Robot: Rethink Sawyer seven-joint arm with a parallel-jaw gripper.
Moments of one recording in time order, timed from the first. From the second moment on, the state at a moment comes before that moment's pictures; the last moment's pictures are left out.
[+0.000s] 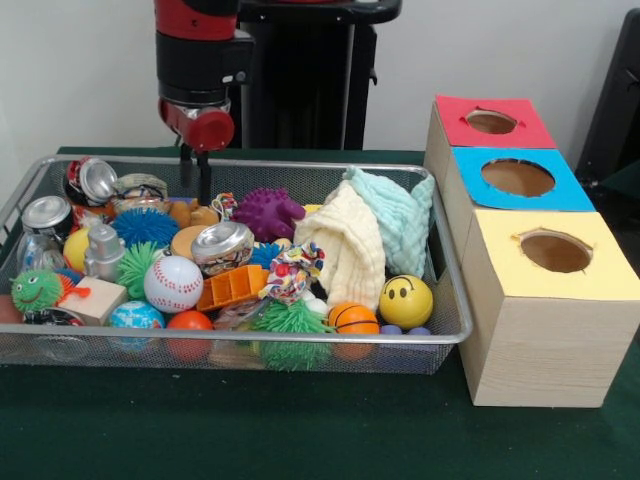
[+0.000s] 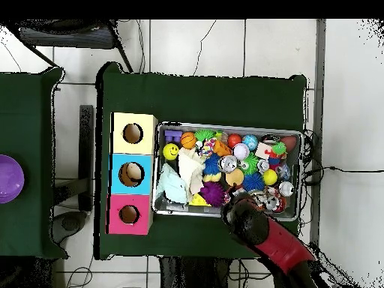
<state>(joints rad) -0.59 -0.61 -0.02 2.06 0.07 -0.03 2.13</state>
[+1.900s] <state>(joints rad) -0.70 -0.47 0.08 2.06 0.03 -0.19 2.13</state>
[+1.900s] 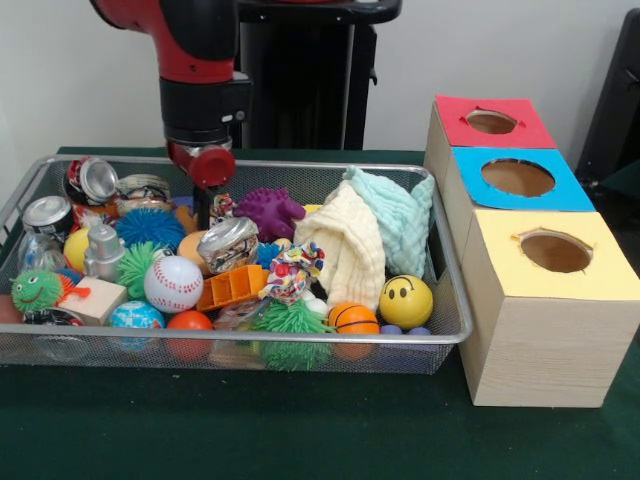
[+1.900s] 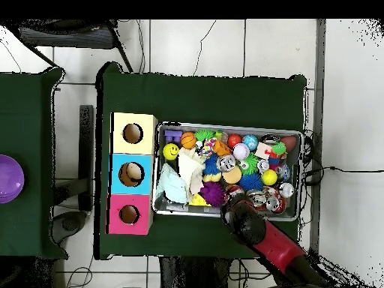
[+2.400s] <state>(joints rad) -0.67 -0.52 0.09 2.09 0.03 -0.18 2.13</state>
